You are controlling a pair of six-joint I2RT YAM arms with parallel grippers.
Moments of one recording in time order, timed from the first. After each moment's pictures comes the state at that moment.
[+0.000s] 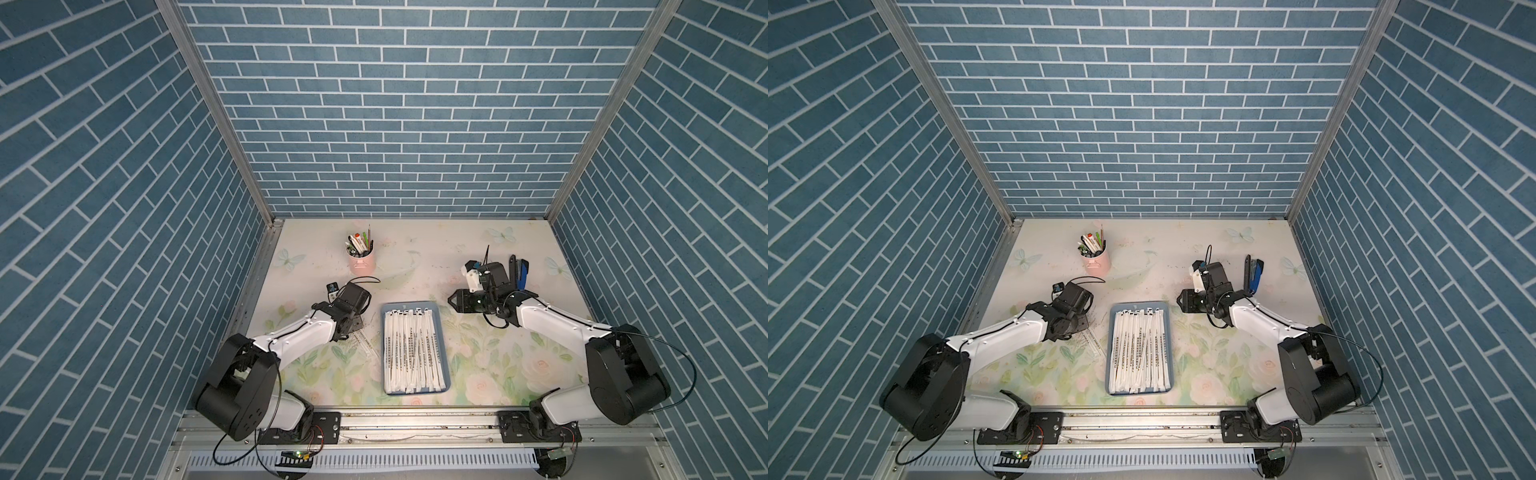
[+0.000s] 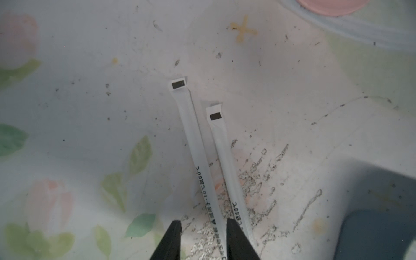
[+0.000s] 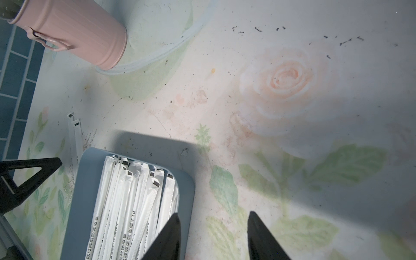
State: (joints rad) left arm -0.51 1.41 0.69 -0.48 -0.32 -0.80; right arm 0.48 1.45 0.79 -0.22 -0.26 0.37
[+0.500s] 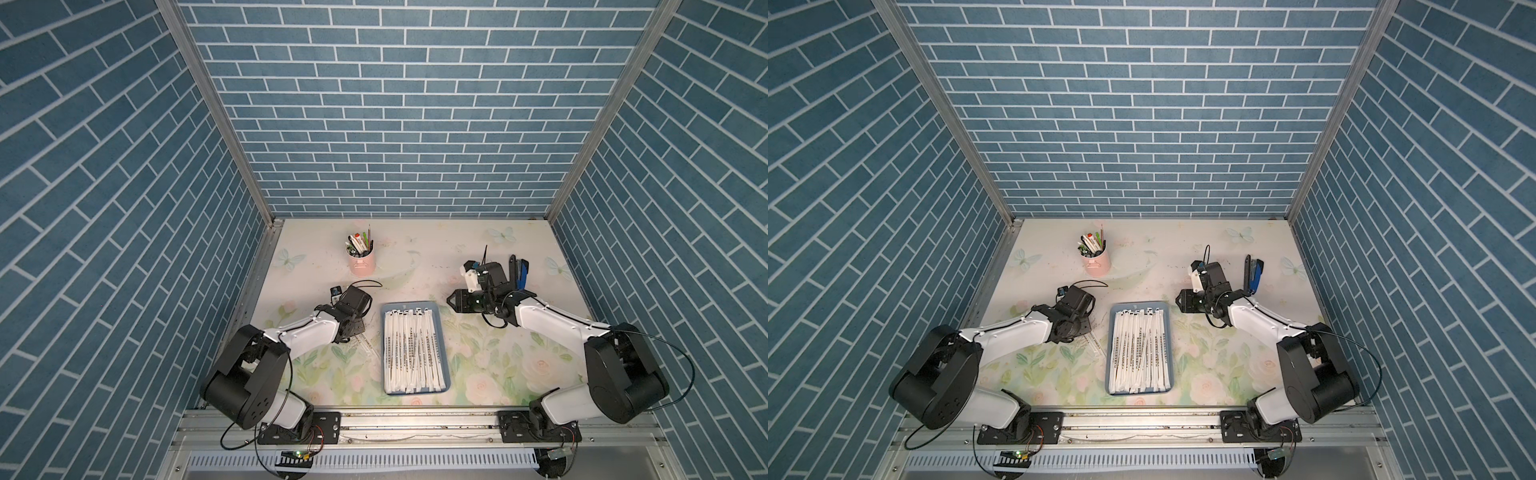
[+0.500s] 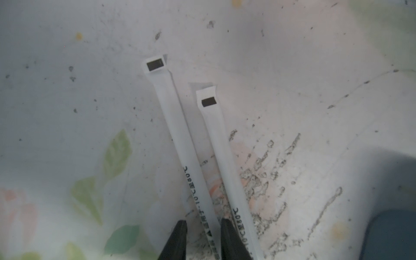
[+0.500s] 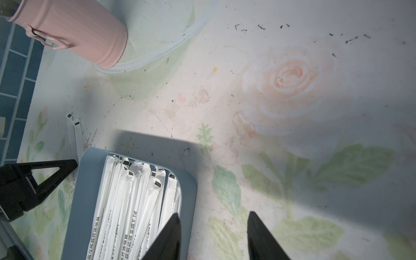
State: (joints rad) left arm -0.51 1.46 0.66 -0.40 -0.29 -0.78; right arm 0.49 1.46 0.80 -0.22 -0.26 0.37
